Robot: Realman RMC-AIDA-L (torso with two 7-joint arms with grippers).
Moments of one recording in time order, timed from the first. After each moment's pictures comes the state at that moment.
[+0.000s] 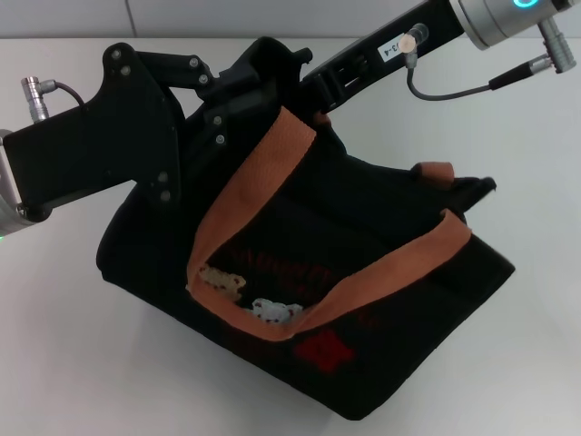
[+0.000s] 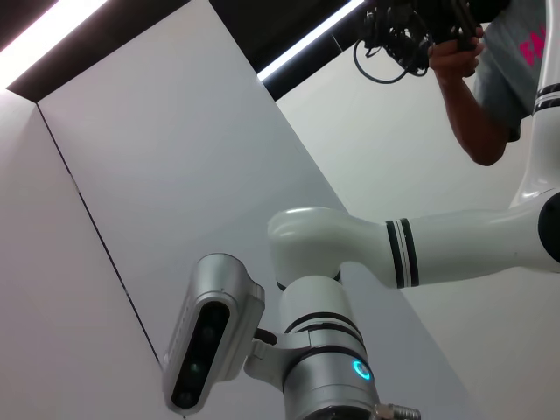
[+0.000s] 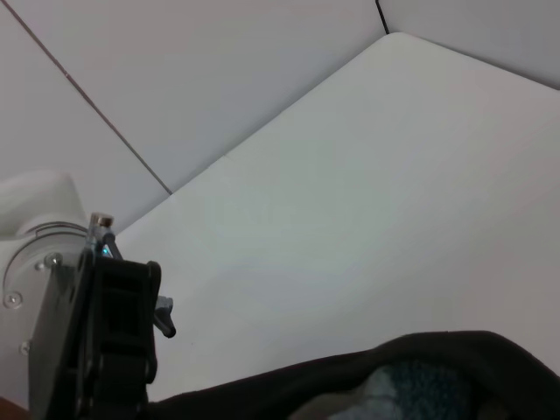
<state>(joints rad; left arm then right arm) -0.44 -2.08 0.91 0.62 1.35 1.92 -0.58 0.92 2.08 -1.16 -1.23 -2.14 -1.66 2.61</state>
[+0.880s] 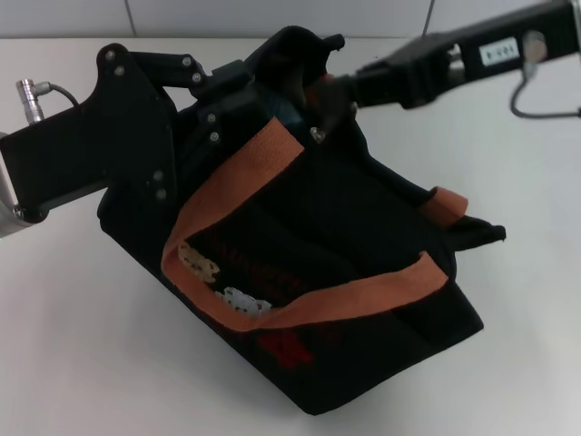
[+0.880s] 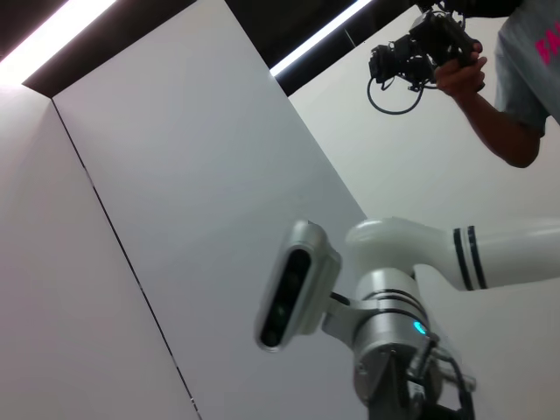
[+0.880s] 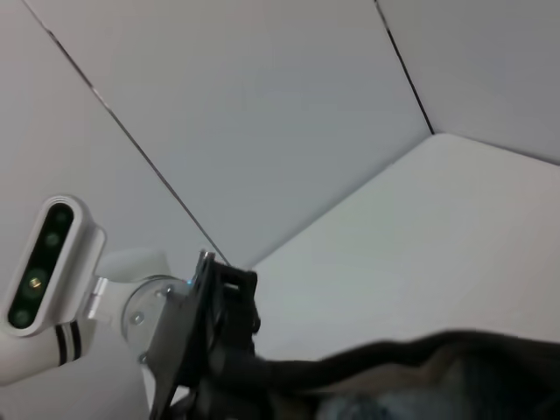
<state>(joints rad) -0.43 -2.08 0.91 0.61 1.34 1.91 -0.58 0.68 2.08 -1.06 -1.39 -1.91 -1.74 2.50</state>
